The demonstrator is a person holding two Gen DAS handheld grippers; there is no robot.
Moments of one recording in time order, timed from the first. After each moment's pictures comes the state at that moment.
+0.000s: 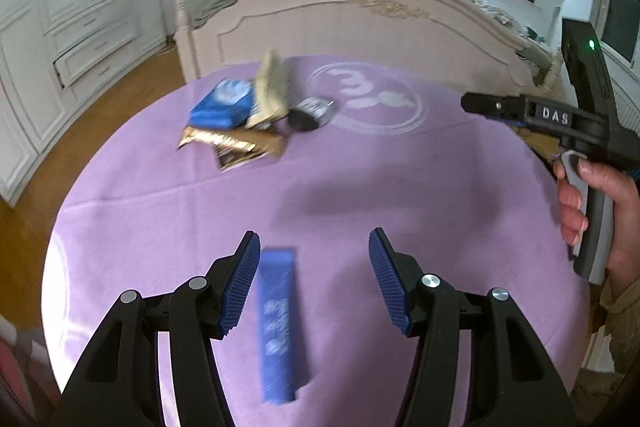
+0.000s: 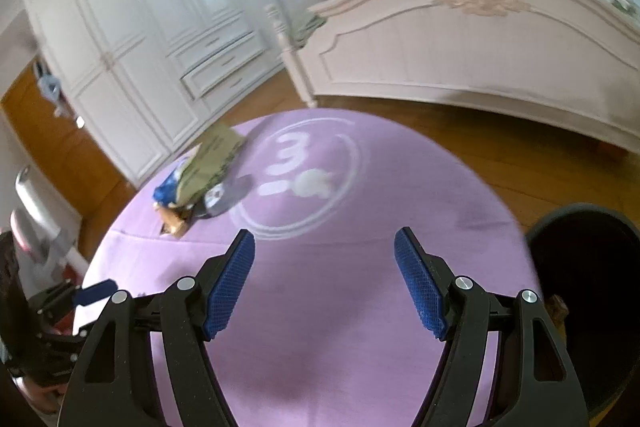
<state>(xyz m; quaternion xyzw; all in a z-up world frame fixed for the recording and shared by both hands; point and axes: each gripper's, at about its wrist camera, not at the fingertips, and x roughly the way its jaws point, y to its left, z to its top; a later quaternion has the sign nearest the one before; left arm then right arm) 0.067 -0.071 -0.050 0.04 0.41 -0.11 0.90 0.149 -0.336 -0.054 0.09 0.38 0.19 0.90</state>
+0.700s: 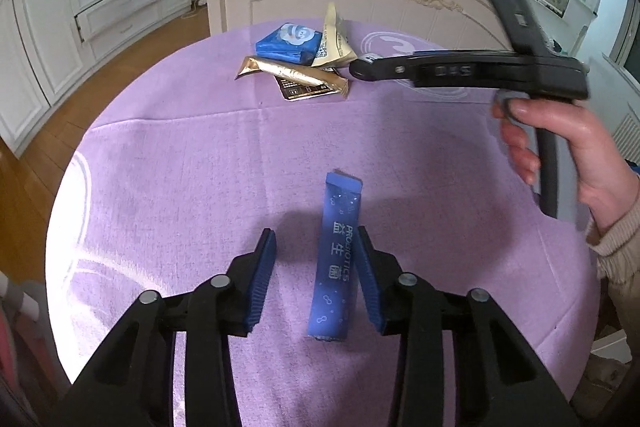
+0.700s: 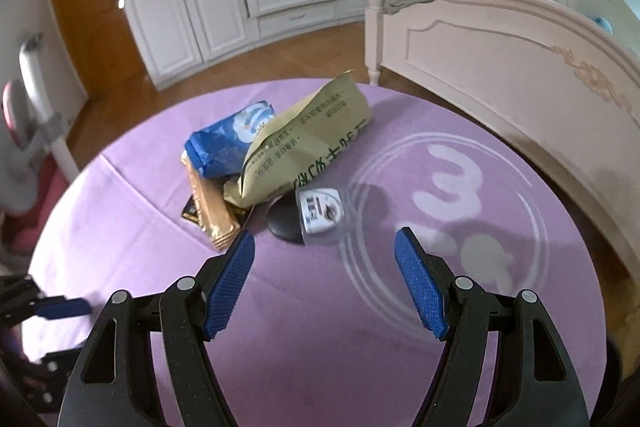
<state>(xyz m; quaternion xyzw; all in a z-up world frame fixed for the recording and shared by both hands) 0.048 -0.019 -0.072 -0.01 0.45 -0.08 0.89 0.208 -0.182 -0.073 -0.12 0.41 0.26 0.87</state>
